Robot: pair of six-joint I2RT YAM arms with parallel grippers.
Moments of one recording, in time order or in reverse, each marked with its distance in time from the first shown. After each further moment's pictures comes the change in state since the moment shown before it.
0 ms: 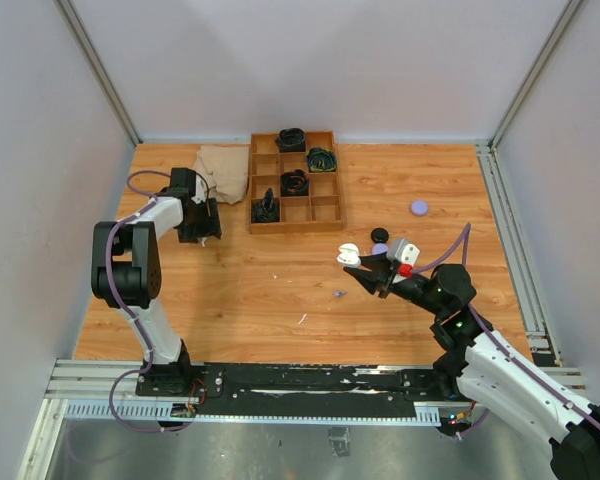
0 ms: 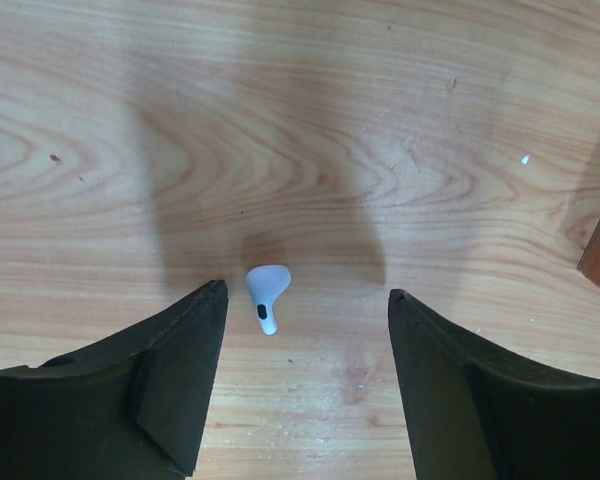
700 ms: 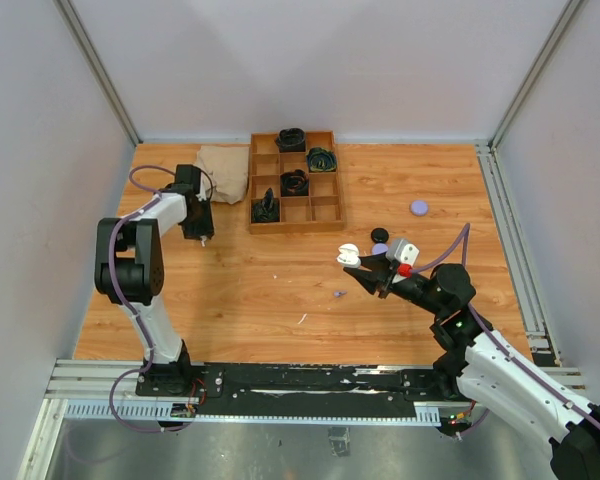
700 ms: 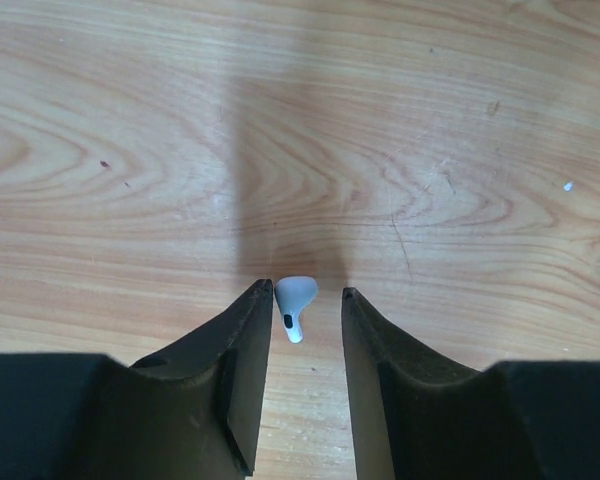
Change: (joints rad) left arm -0.022 0.022 0.046 -0.042 -0.121 0.000; right arm 0.000 0.002 0.000 -0.011 0.001 -0.003
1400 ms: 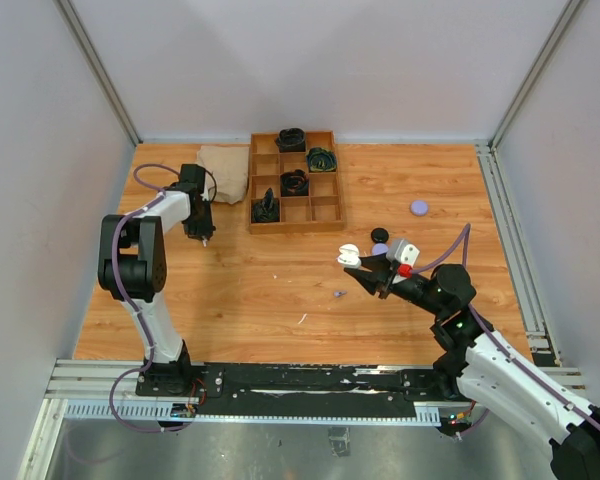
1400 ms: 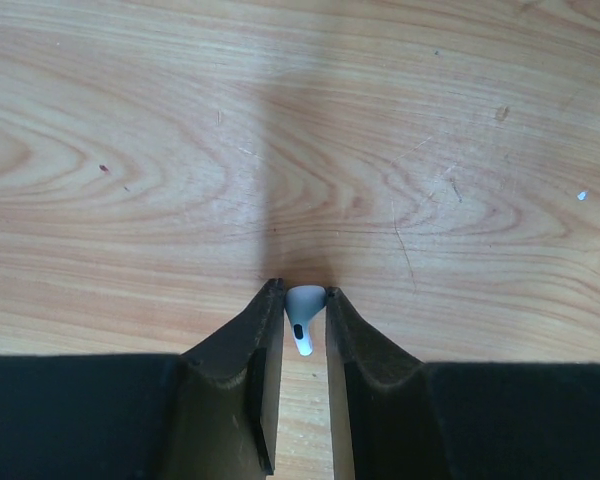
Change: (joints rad) left arm -0.025 0.039 0.030 -0.028 -0.050 0.000; right arm 0.000 -0.007 0.000 -0.009 0.003 -0.001
